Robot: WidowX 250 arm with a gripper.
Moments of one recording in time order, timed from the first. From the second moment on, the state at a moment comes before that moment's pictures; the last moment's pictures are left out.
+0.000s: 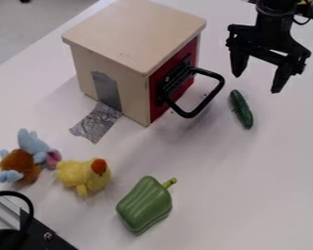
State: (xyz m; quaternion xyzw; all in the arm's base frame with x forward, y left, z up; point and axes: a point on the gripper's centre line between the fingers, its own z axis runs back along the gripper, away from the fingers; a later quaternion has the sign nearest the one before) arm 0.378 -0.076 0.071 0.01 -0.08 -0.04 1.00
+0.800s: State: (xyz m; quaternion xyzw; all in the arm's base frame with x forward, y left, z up) arm 0.355 -0.081 0.019 -0.03 -0.05 -0.01 1.00
